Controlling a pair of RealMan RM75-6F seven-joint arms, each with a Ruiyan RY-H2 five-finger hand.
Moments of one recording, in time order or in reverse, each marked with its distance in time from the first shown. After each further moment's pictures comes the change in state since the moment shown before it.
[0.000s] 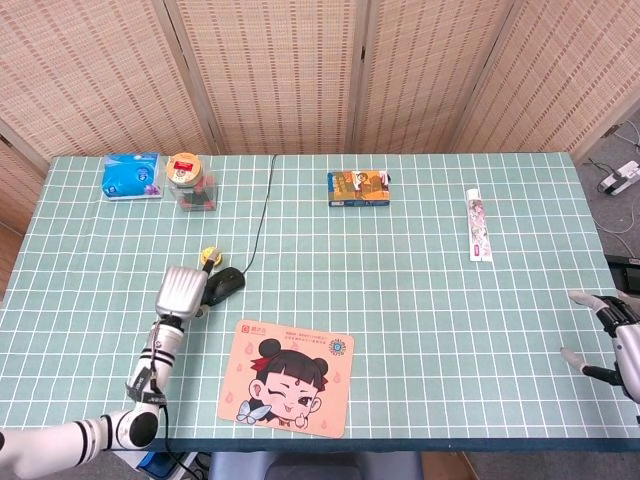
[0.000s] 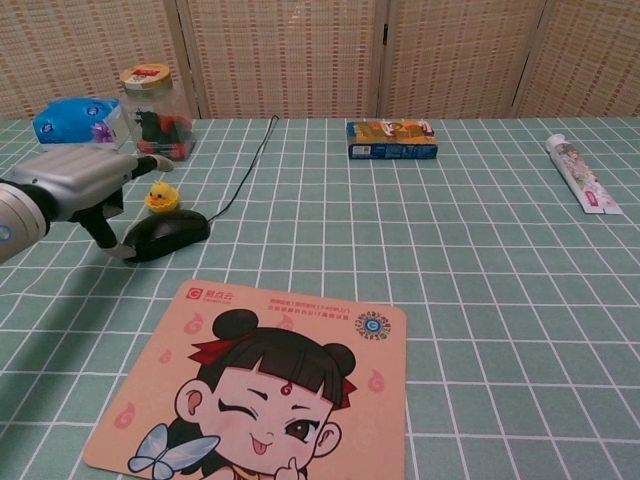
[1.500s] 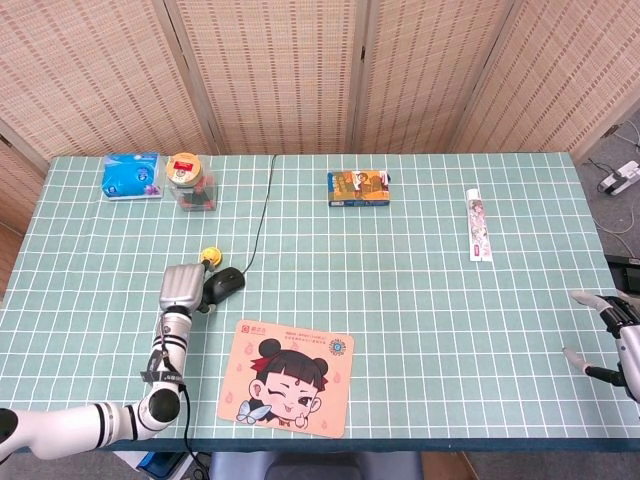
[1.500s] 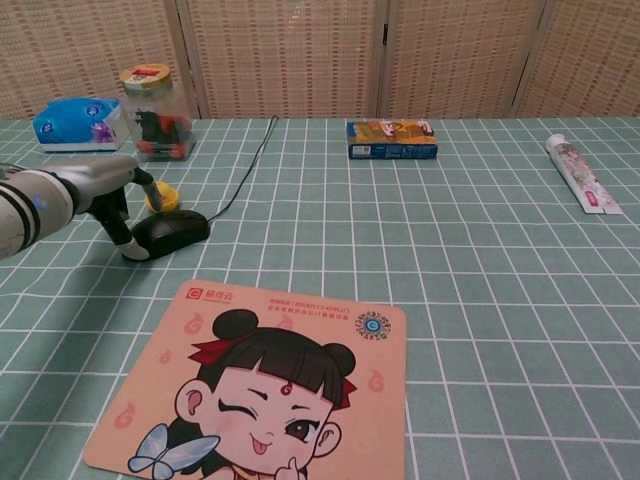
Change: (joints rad) left arm -0.118 -0.020 -0.105 -0.065 -0.458 0.010 0.087; right arm -0.006 0.003 0.001 0.004 -0.001 0.010 0.014
